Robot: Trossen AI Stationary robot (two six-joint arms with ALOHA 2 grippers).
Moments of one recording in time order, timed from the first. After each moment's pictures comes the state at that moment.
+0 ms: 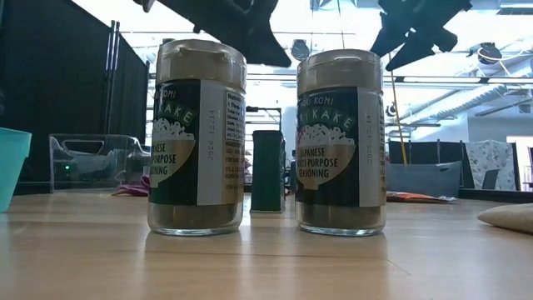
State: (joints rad) left arm -0.11 1.59 1.04 0.16 -0.53 -0.33; right arm 0.14 1.04 0.94 -0.74 0.86 0.66
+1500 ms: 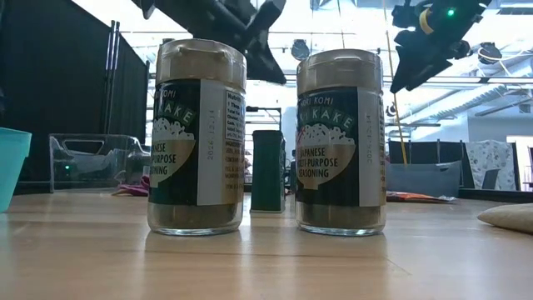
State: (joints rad) left arm -0.10 1.61 1.04 0.09 -0.53 -0.66; right arm 0.08 1.08 0.94 -1.02 0.78 0.68
